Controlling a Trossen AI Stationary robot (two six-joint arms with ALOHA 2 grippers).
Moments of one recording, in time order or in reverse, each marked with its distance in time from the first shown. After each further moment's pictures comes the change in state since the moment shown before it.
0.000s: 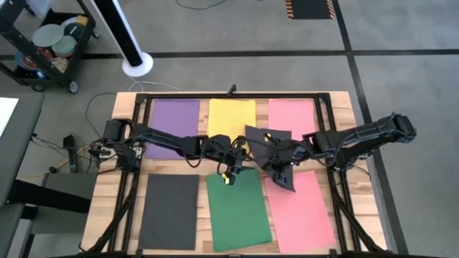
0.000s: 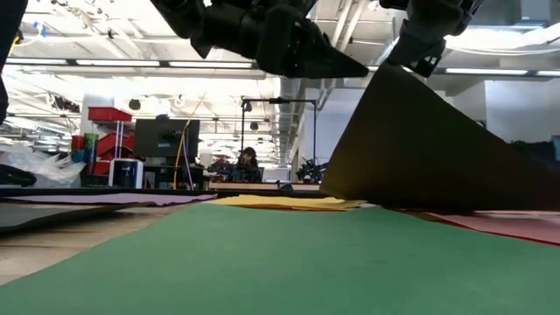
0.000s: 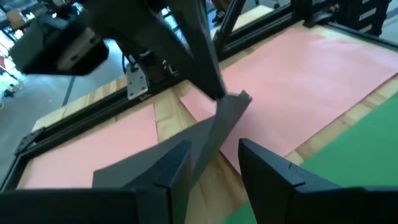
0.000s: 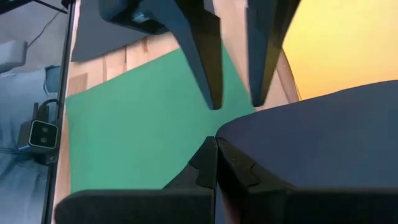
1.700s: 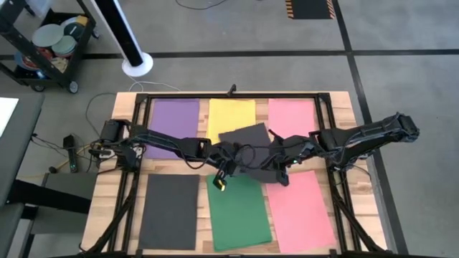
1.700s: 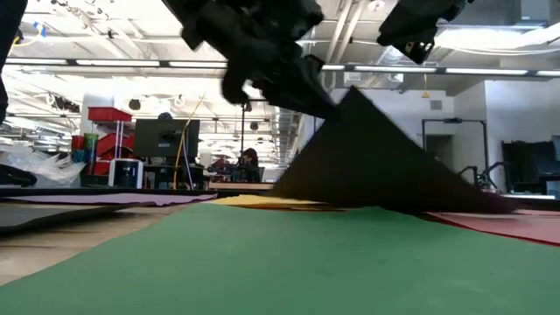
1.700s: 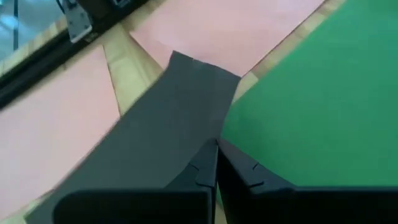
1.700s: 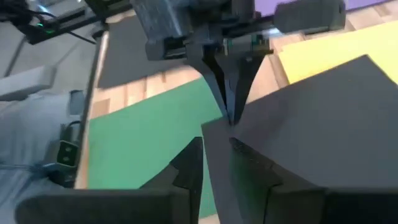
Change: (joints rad) left arm -0.037 -0.004 0.064 -0.387 -0.037 0.106; right arm 0.000 -0.051 0.000 0.076 0.010 -0.024
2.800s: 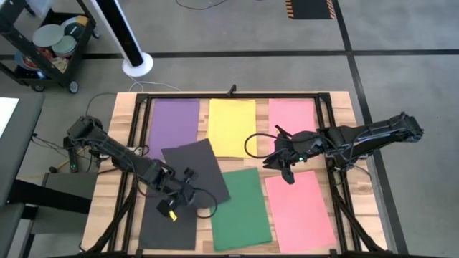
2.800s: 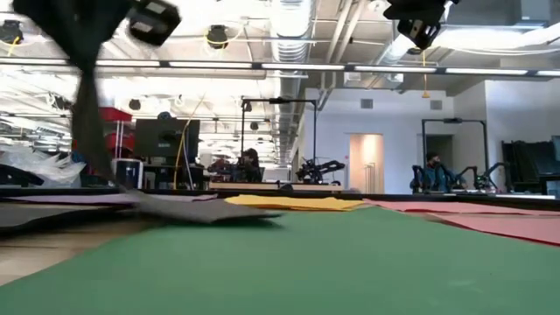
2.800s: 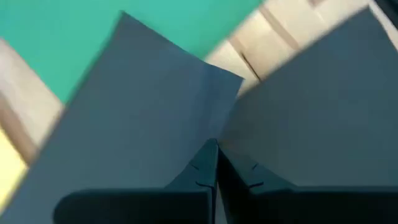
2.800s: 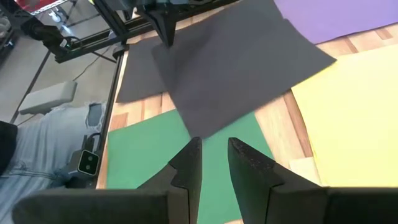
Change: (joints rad) left arm -0.430 -0.368 -0.116 -0.739 -0.144 -0.403; right arm -0.002 -0.080 0.000 0.009 -0.028 -0.003
